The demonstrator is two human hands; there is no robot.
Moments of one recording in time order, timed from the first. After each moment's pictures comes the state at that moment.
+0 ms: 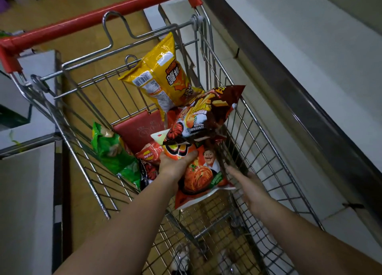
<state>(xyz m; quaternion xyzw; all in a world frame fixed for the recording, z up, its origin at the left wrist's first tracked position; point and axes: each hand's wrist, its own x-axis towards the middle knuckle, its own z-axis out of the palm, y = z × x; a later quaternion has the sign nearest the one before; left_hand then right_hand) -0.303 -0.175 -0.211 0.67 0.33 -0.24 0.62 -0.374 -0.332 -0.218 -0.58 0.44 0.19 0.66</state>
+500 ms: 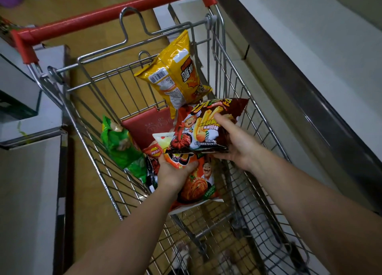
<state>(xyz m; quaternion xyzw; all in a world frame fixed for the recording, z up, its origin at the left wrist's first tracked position) -0.324 -0.153 -0.225 0.74 0.27 -0.18 0.59 -0.288 -0.305 -0.168 -0.57 0.31 0.21 0.73</state>
